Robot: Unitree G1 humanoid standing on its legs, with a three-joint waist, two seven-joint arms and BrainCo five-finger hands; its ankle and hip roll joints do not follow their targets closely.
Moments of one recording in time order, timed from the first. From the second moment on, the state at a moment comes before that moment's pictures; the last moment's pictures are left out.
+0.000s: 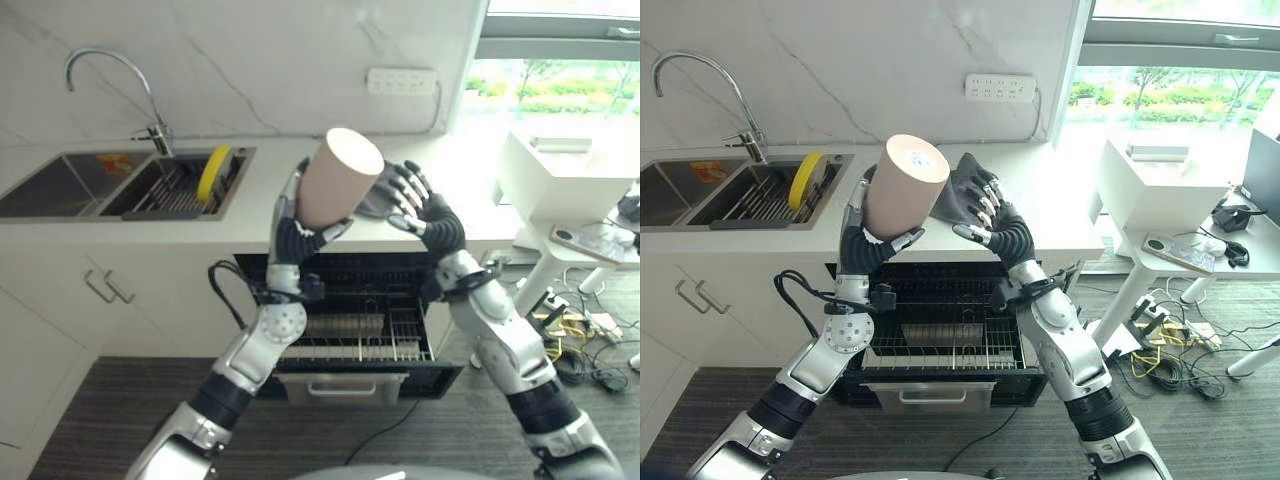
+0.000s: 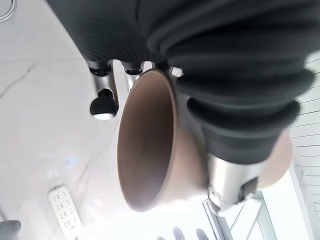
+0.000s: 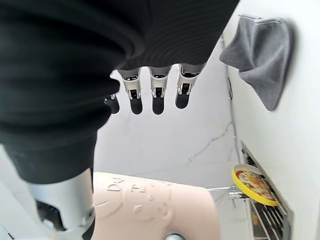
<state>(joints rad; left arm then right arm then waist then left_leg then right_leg) -0.29 0.34 -0.43 0.02 0.23 -0.27 0.65 -0.32 -0.34 0.29 -0.19 0.53 0.01 -0.08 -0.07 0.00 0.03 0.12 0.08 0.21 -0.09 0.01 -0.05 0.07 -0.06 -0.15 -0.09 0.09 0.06</state>
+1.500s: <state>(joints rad) -0.33 0.32 -0.50 0.04 0.22 -0.24 0.59 -0.40 -0.30 0.38 -0.19 0.53 0.08 -0.14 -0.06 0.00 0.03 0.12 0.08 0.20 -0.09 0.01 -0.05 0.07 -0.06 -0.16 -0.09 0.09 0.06</state>
